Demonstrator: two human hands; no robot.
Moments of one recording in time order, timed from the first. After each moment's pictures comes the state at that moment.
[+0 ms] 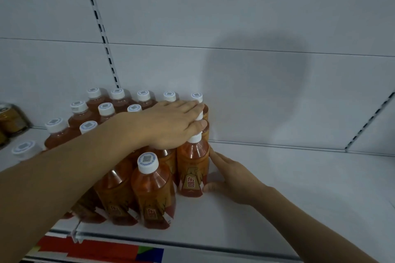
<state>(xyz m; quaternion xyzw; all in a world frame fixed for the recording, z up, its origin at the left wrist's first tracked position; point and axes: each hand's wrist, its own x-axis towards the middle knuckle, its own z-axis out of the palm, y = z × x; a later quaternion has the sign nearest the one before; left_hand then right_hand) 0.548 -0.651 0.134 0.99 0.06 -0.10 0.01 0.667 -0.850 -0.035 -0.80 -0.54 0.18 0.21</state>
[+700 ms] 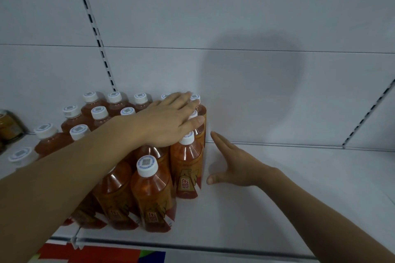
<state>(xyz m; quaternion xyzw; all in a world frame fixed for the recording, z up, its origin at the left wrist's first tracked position) 0.551 -0.644 0.133 0.99 0.08 -0.07 0.04 0.695 -0.845 -0.011 -0.81 -0.52 0.19 0.19</state>
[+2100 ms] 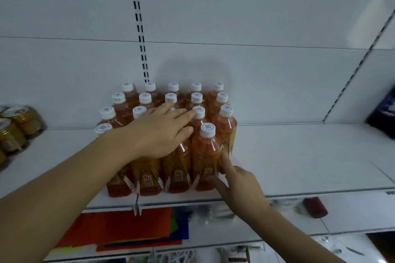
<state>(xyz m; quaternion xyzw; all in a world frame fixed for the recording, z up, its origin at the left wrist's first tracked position) 0.417 -0.588 0.117 1.00 0.01 -0.05 0.00 0.478 -0.831 -0.036 -0.91 -0.36 -0.04 0.21</state>
